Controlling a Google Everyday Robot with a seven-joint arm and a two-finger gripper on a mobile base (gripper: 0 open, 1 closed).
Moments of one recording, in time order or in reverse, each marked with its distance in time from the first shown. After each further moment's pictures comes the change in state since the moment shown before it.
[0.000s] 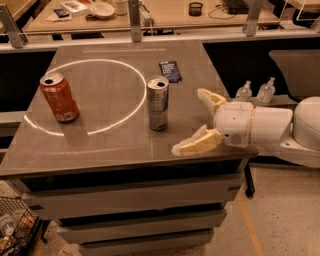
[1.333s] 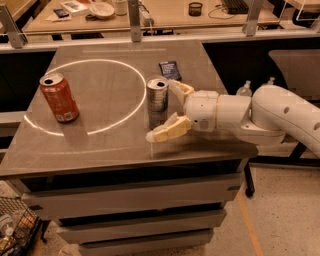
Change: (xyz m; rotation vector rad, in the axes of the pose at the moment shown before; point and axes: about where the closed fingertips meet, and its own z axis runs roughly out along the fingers) arm -0.017 -0.009 0.076 -0.116 -0.104 -0.010
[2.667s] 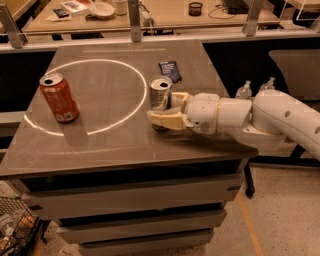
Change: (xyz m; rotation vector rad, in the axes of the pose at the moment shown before) arm 0.002 0.001 -0.002 0.007 -0.021 0.030
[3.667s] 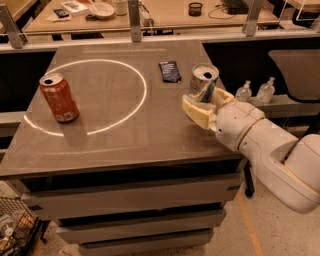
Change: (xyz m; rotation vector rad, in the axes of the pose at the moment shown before) arm -0.038 -0.017 -0.094 0.596 -0.092 0.006
